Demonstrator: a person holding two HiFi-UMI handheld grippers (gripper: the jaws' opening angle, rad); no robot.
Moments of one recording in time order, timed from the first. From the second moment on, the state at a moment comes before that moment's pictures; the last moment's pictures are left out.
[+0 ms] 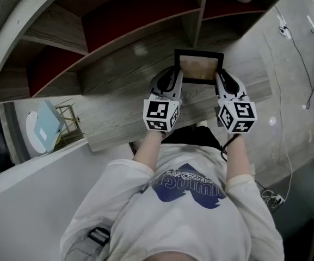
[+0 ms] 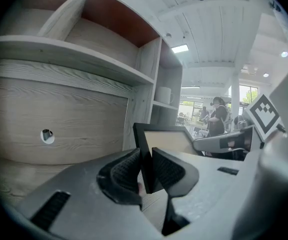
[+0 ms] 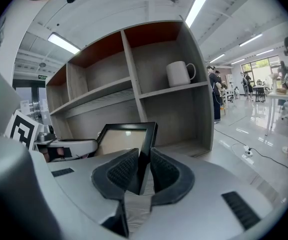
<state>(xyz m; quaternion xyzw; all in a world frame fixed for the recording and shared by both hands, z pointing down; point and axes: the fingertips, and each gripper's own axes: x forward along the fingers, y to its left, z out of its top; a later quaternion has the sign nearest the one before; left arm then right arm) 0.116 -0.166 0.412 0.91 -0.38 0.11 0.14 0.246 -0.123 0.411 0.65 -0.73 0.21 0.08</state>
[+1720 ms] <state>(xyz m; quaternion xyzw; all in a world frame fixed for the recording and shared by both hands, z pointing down) 0.152 -0.208 0.516 0.86 -0.47 0.16 0.10 0.279 -0.207 0.519 0.53 -0.81 0.13 0.23</state>
